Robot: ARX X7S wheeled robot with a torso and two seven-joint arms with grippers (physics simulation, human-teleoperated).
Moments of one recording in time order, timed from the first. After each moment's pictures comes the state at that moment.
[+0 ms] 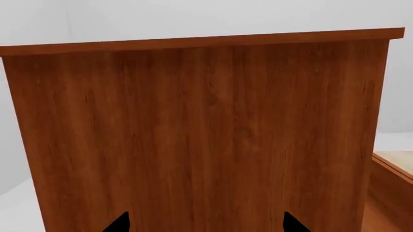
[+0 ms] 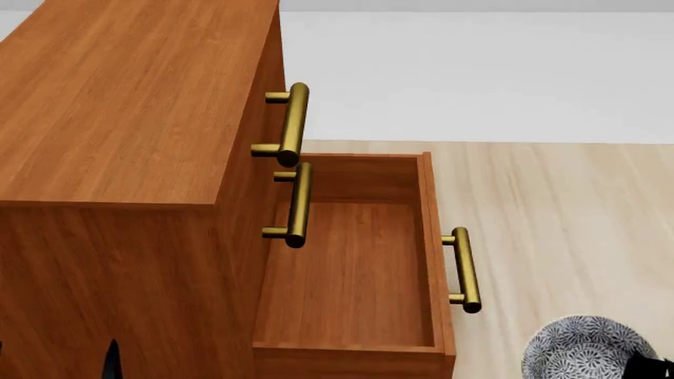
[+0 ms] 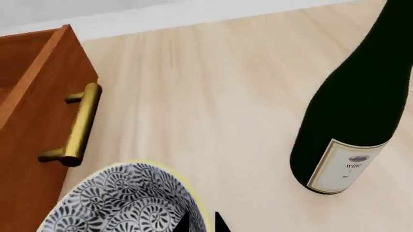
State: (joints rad) left arm 0.13 -0.34 0.24 0.60 -0.23 -0.28 -0.42; right arm 0.36 0.56 0.25 0.01 0.50 0.95 -0.10
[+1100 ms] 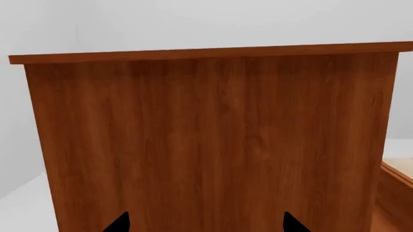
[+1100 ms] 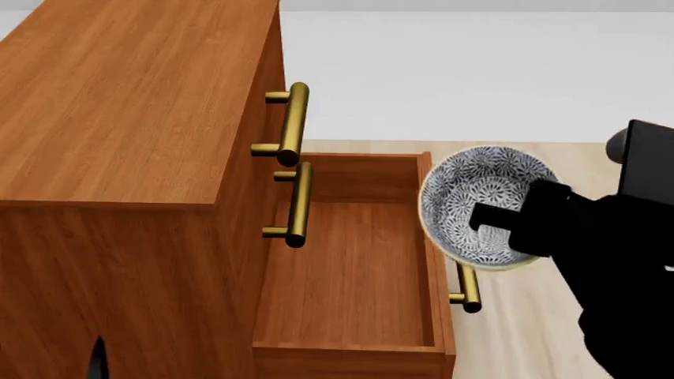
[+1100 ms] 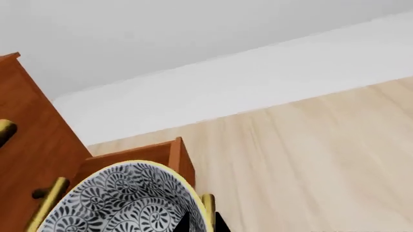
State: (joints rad) left arm 0.14 -0.37 0.22 0.62 -0.26 -0.27 -0.44; right arm 0.82 0.35 0.19 -0.06 0.62 1.22 0.17
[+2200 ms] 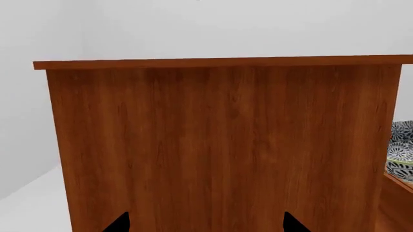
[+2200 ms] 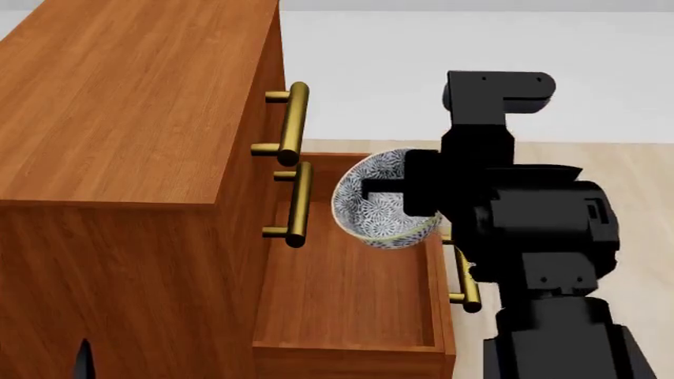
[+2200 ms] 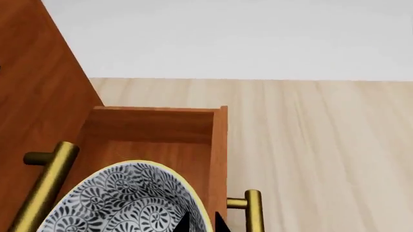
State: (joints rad) left arm 0.18 -0.39 0.21 0.65 -0.28 -0.24 -0.46; right arm 1.28 0.14 -0.26 0.83 0.39 0.95 0.04
